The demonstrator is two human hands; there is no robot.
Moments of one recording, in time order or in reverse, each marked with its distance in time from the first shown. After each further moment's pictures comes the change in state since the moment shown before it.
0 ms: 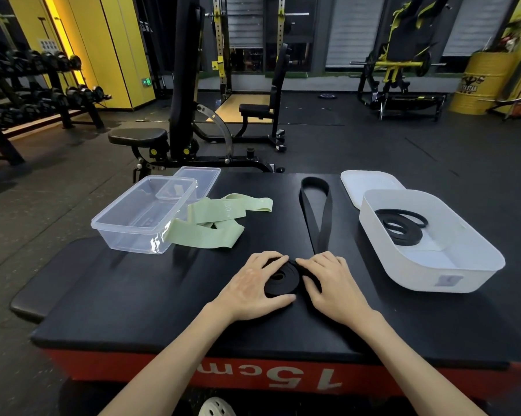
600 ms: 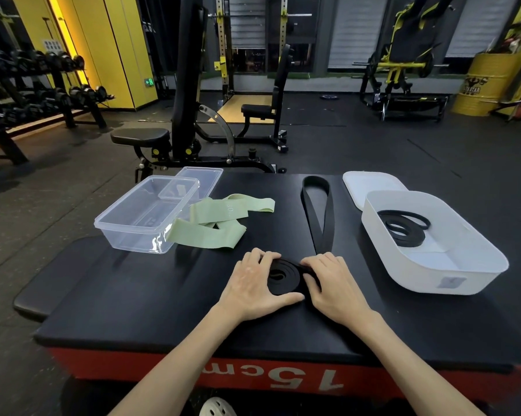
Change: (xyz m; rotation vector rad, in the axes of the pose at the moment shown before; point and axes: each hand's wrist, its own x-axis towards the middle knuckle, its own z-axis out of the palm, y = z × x) left_hand 0.001 0.010 0.001 0.166 0.132 -0.180; right_hand 0.003 -0.004 0.002 0.003 0.029 0.010
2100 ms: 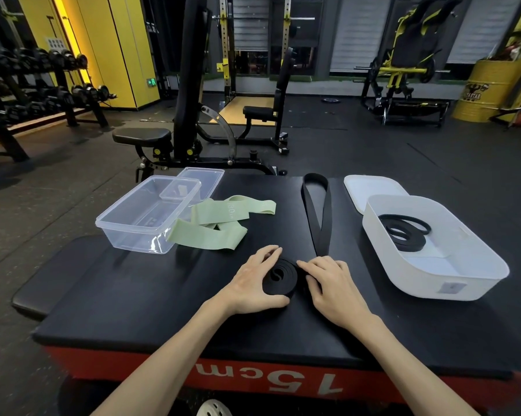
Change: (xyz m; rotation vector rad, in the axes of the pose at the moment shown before) left_hand 0.009 -0.013 -0.008 -0.338 -0.300 -0.015; right_hand 0.000 0.004 0.003 0.008 -0.022 0.010
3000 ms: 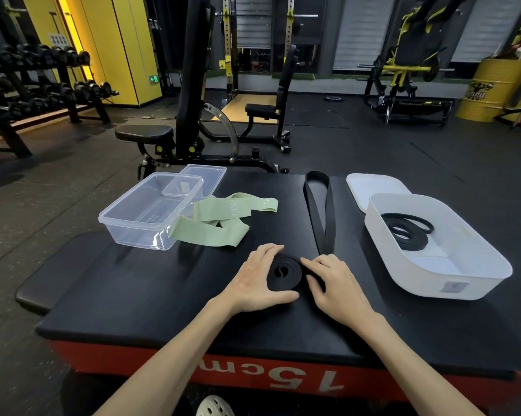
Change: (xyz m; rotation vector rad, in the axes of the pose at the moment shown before) left_hand -0.002 0.007 0.002 0.008 0.082 0.003; right_hand 0.000 0.001 -0.003 0.040 0.008 -0.022
